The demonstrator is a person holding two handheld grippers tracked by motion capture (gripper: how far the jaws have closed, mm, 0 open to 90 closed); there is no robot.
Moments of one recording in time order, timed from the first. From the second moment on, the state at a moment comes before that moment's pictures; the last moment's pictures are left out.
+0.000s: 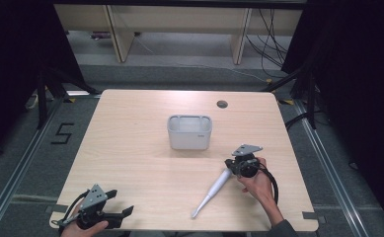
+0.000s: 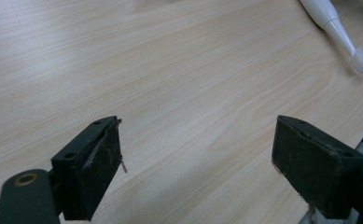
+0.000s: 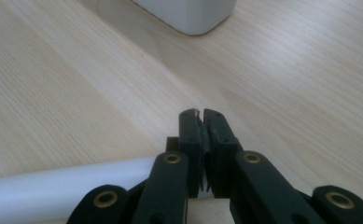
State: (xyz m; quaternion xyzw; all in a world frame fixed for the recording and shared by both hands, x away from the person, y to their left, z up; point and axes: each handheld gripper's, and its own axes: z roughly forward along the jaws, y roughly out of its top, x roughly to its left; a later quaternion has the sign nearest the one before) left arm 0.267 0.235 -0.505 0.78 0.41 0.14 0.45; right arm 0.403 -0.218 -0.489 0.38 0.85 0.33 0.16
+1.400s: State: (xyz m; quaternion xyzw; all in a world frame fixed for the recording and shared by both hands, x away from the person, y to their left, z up) left arm 0.267 0.235 -0.505 0.79 0.41 0.14 0.44; right arm 0.360 -0.234 -0.486 0.35 0.87 0.31 0.16
